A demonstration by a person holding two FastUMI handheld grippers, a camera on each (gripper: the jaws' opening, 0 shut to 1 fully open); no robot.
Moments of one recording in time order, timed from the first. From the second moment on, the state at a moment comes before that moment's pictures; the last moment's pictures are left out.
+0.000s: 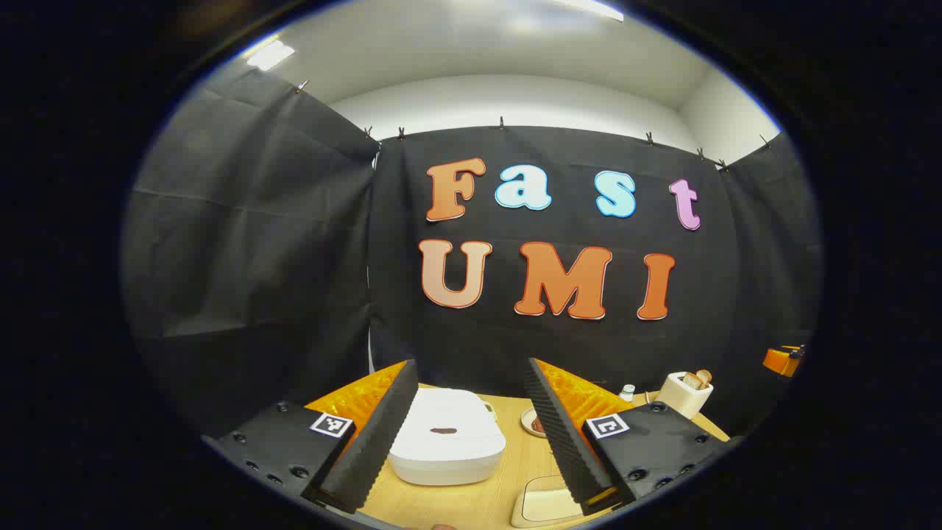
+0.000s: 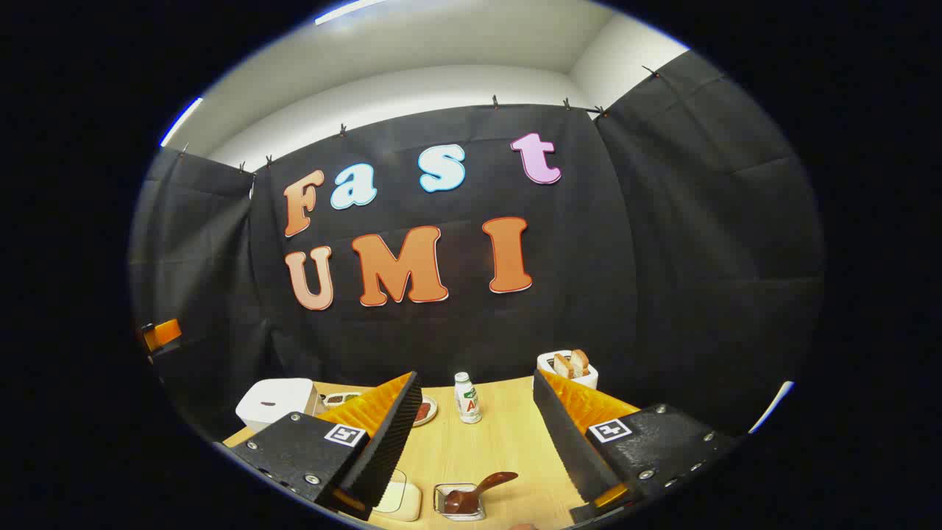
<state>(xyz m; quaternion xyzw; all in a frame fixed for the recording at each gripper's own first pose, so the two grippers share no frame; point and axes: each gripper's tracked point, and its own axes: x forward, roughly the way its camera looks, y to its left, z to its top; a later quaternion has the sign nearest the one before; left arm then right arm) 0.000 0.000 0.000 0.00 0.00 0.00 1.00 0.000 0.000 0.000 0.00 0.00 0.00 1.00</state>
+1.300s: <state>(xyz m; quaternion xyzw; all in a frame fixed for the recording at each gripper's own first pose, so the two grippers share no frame) 0.050 0.022 0.021 0.01 -0.02 0.01 1.00 0.022 0.013 0.029 -0.02 -0.02 -0.04 1.00</state>
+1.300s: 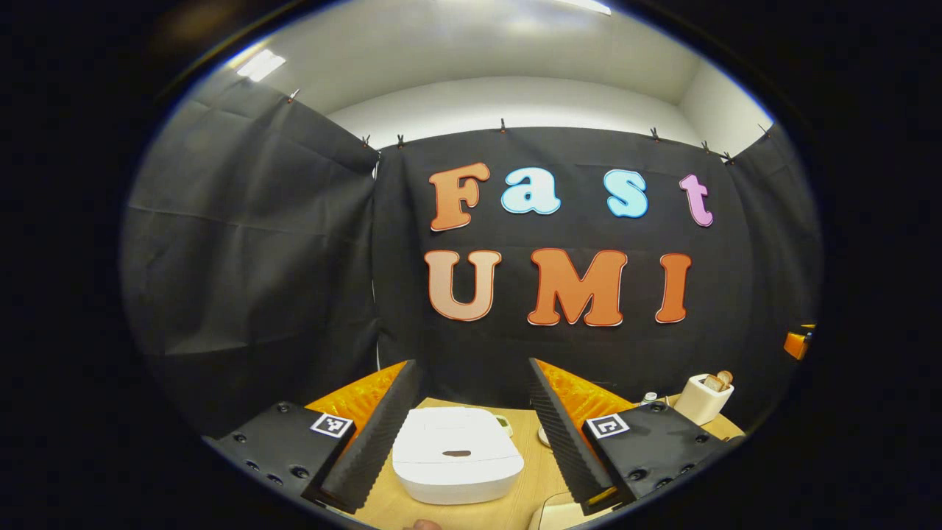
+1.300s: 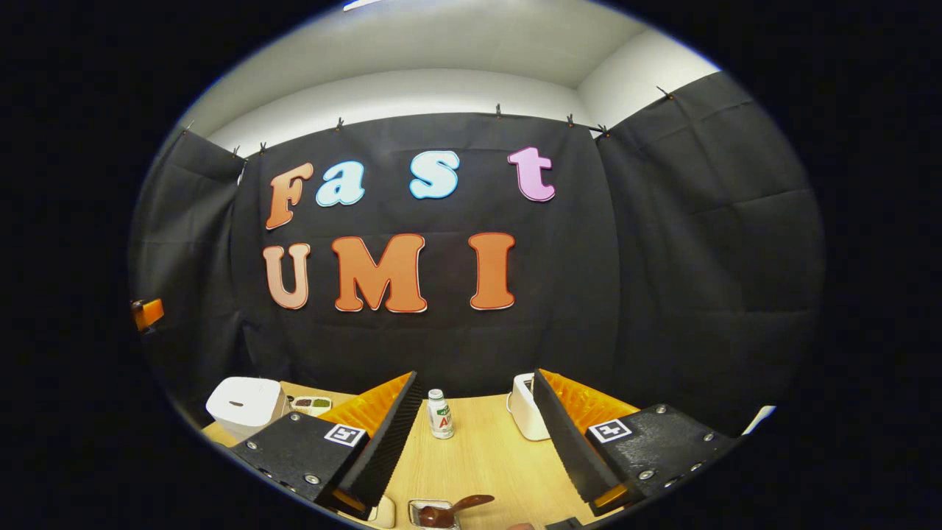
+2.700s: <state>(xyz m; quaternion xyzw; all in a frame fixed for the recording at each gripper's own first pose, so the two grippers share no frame) 0.109 0.015 -0.034 0.02 0.06 -0.07 1.00 0.035 0.042 0.014 -0.05 0.00 -0.03 1.00</state>
